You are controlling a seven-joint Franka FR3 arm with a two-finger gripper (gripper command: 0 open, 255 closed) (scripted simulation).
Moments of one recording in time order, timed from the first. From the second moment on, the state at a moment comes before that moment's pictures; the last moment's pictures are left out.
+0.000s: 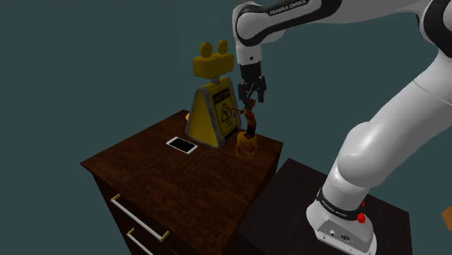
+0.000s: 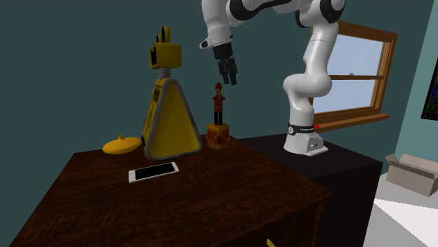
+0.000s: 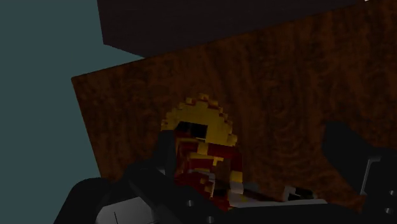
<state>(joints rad) -0.03 -0.34 -0.03 -2.22 -0.04 1.62 0.00</state>
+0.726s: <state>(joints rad) -0.05 -0.07 -0.03 -2.07 -0.11 1.69 0.06</state>
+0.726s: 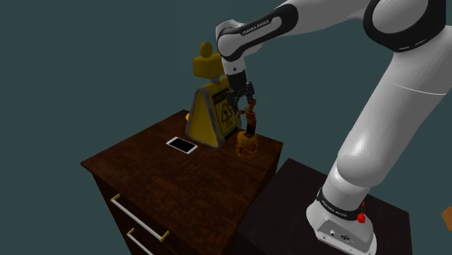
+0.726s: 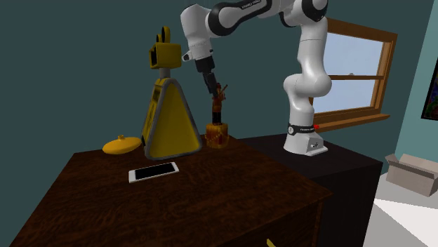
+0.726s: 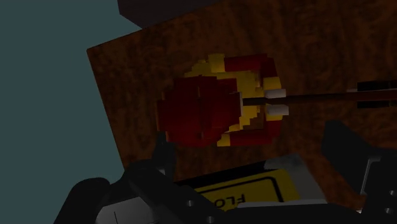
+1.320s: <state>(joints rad) -0.05 -0.06 -0.03 -2.09 -0.11 1.73 0.07</state>
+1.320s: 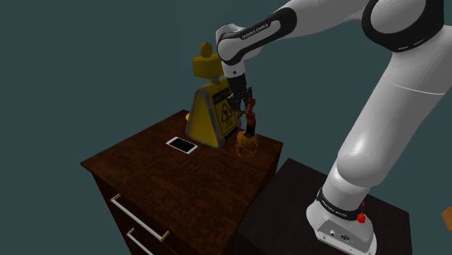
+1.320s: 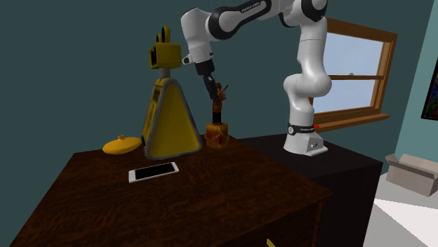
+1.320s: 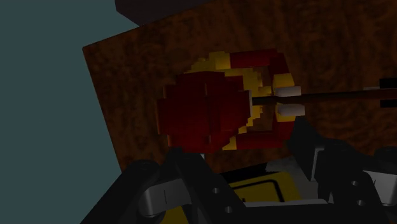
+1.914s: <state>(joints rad) -0.05 -0.07 -0.03 -2.05 -0.11 1.67 0.06</state>
